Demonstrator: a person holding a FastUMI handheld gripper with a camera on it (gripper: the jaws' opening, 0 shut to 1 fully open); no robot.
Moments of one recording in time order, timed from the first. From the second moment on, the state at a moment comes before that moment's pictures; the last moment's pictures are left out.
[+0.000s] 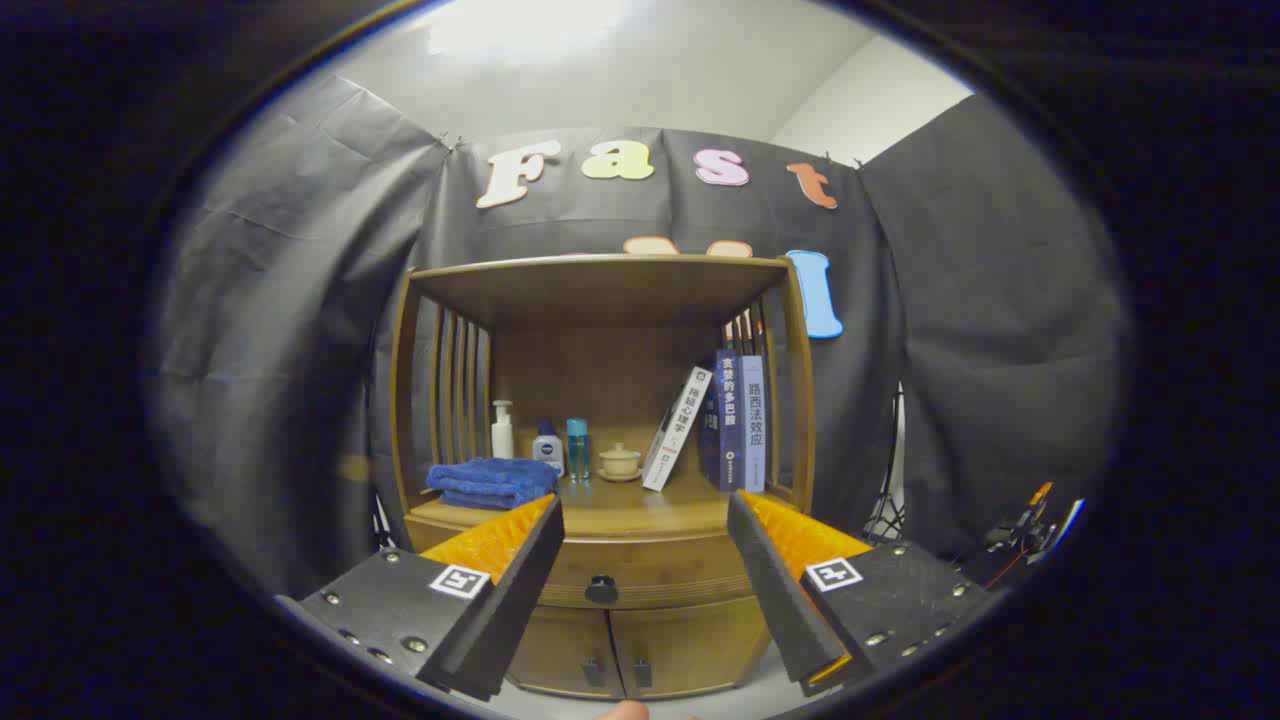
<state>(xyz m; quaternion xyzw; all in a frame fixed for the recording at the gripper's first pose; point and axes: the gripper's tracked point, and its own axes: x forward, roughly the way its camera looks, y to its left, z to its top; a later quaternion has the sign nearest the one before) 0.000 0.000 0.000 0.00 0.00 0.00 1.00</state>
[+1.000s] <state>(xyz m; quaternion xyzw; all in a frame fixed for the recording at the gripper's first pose) 0.011 0.003 -0.027 0.02 0.03 0.01 1.00</state>
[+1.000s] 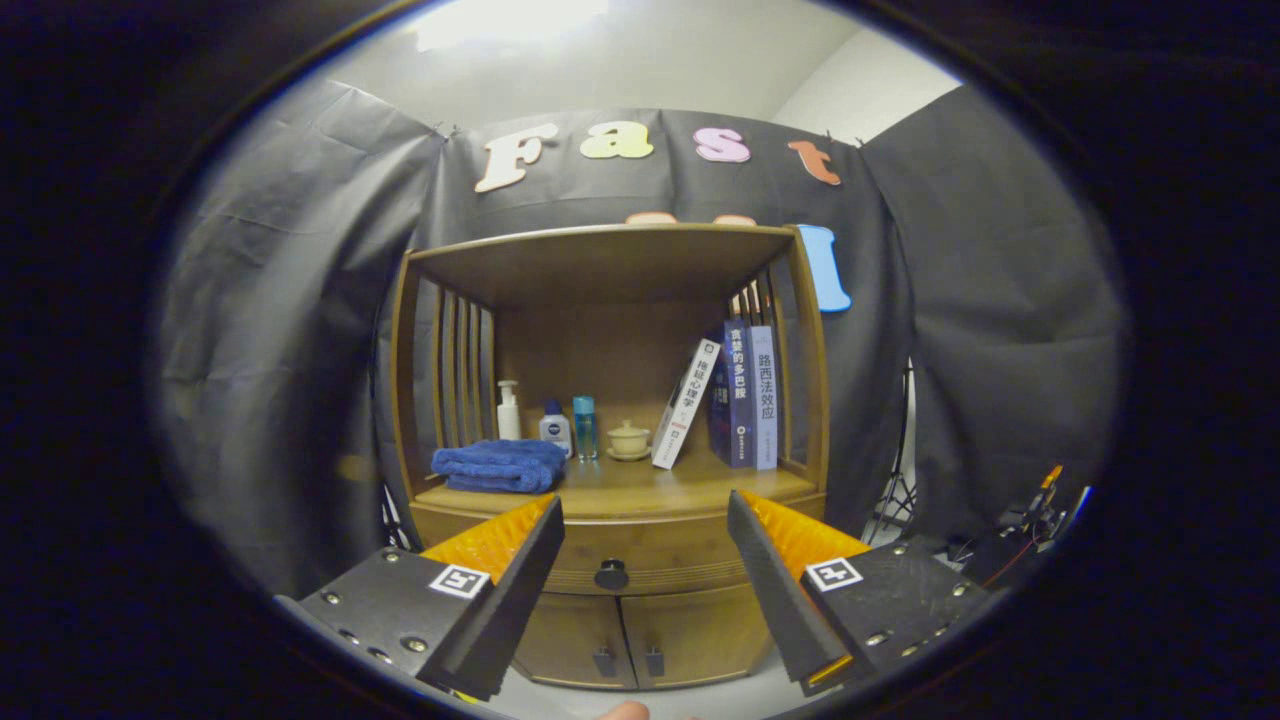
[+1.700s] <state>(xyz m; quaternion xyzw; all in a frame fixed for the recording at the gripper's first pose) 0.103 0.038 -0.155 0.04 0.14 0.02 0.99</state>
